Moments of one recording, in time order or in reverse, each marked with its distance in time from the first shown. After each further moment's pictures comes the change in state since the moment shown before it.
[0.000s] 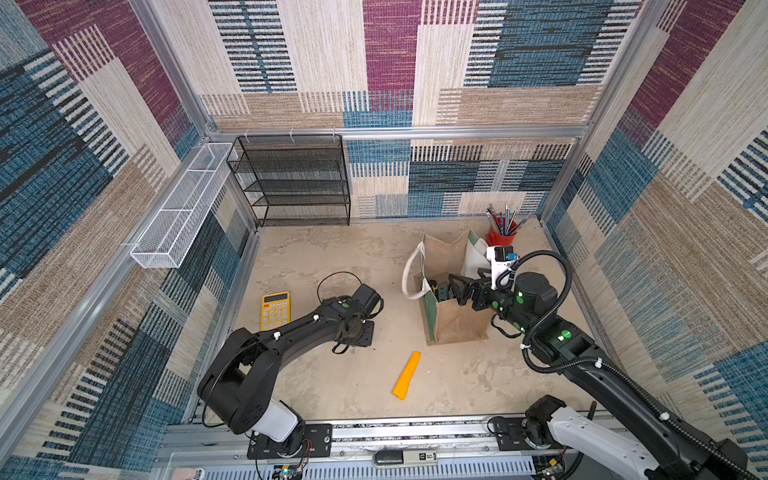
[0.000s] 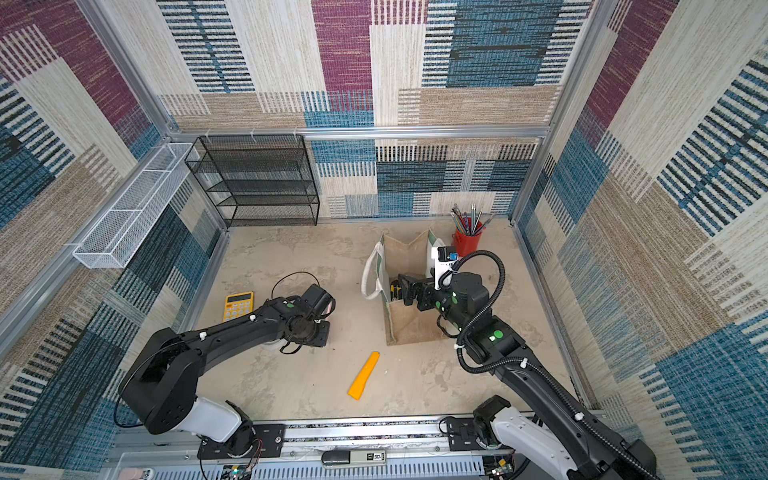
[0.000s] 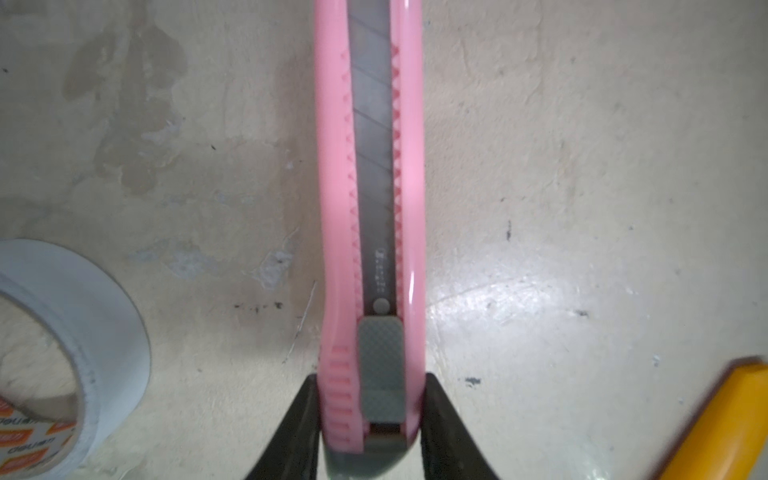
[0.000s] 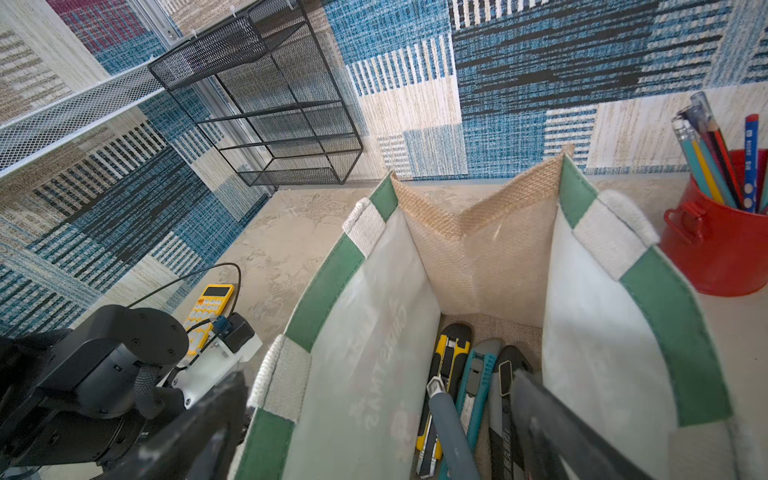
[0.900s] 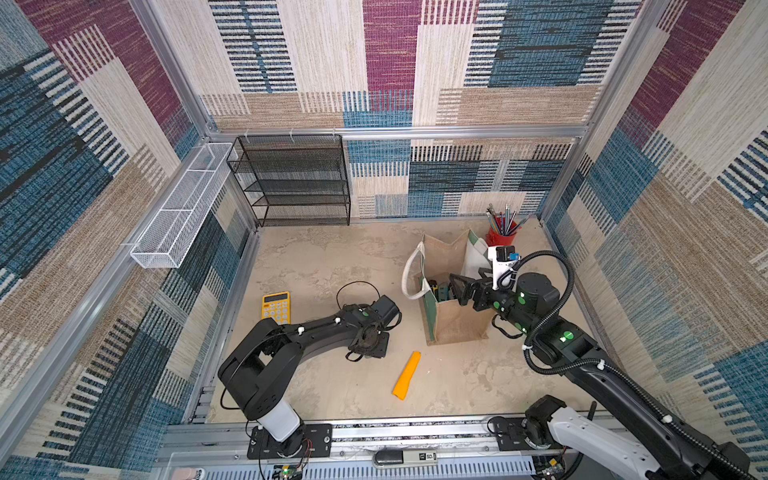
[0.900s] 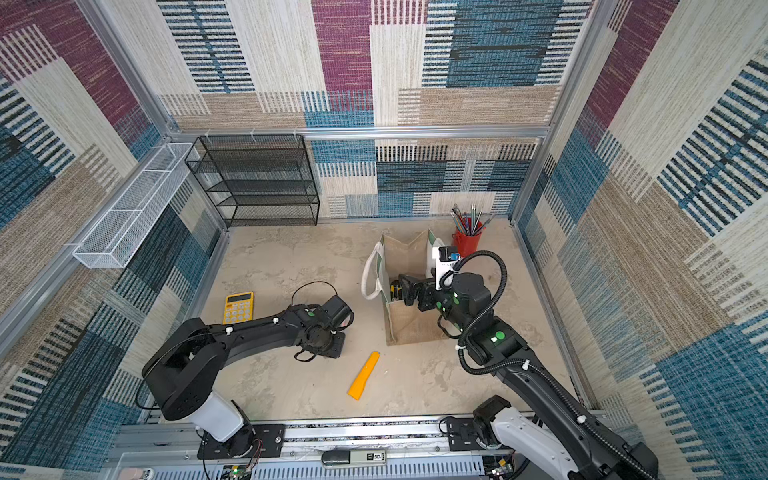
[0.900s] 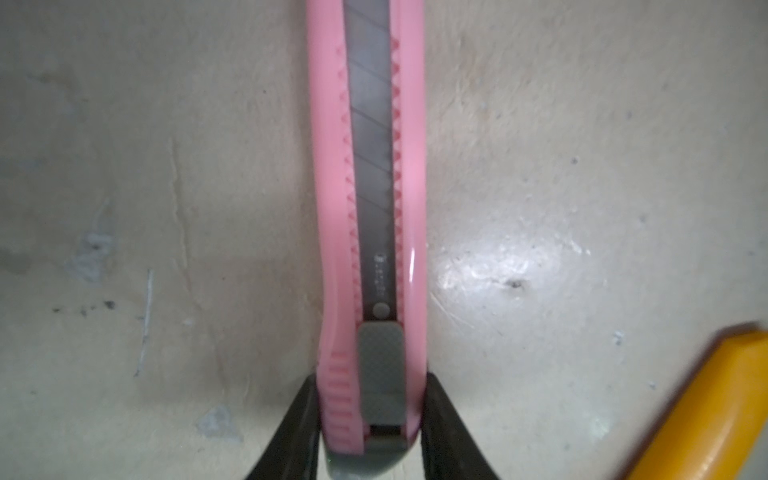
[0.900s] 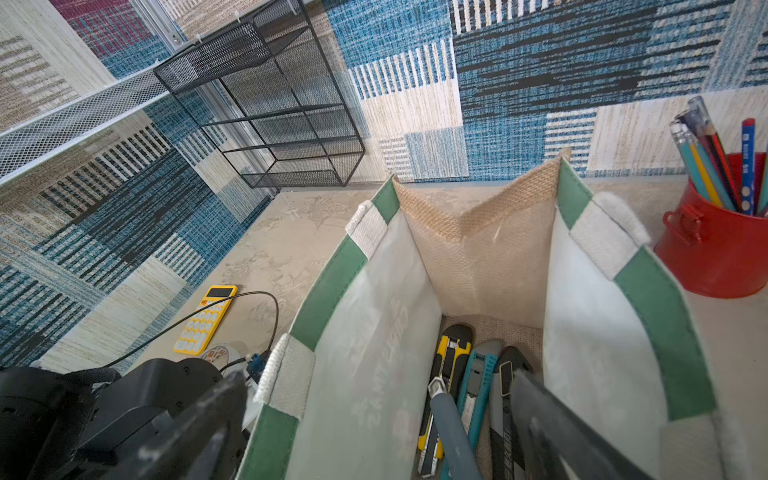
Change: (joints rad) left arm -0.134 0.136 -0.003 0.042 0.034 -0.077; right arm 0.002 -0.013 0.003 -0.008 0.000 -0.001
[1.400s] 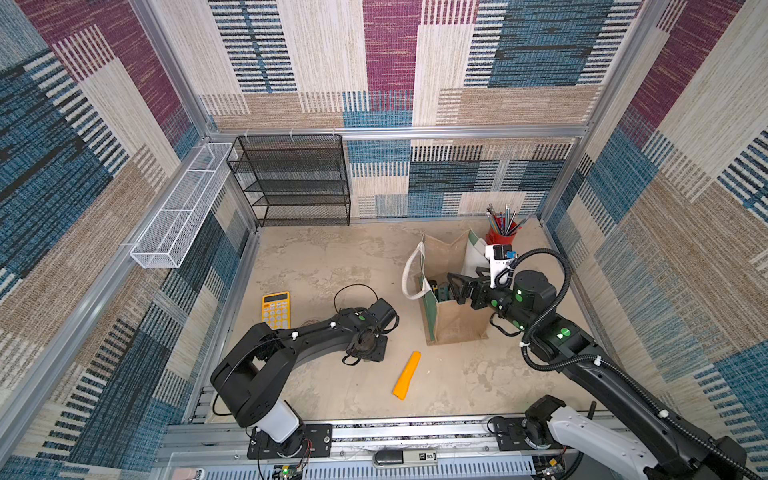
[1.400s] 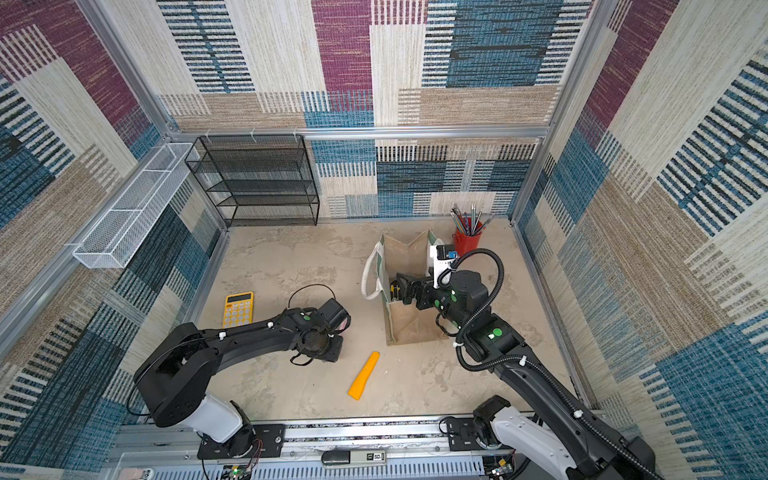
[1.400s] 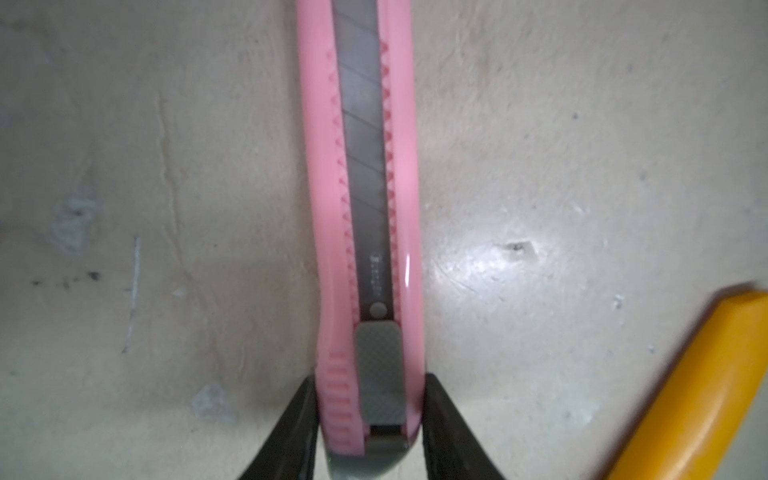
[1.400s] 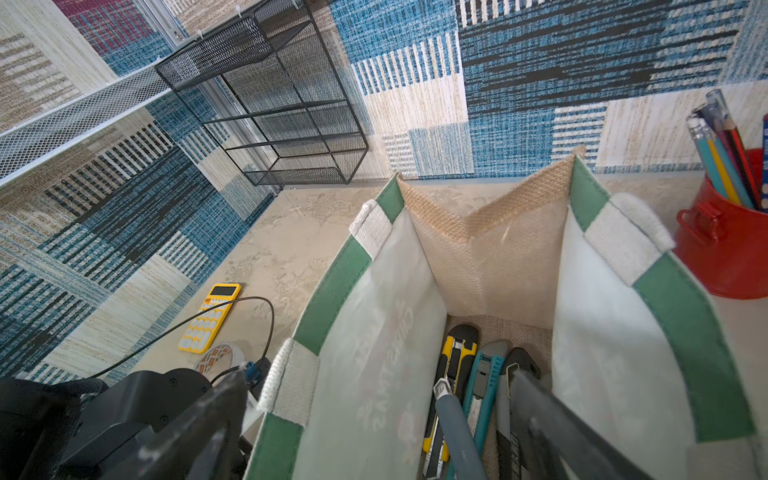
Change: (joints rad) left arm -0.003 -0.043 -0.034 0.011 0.013 0.000; right arm 0.000 0.025 0.012 0.004 -0.010 0.006
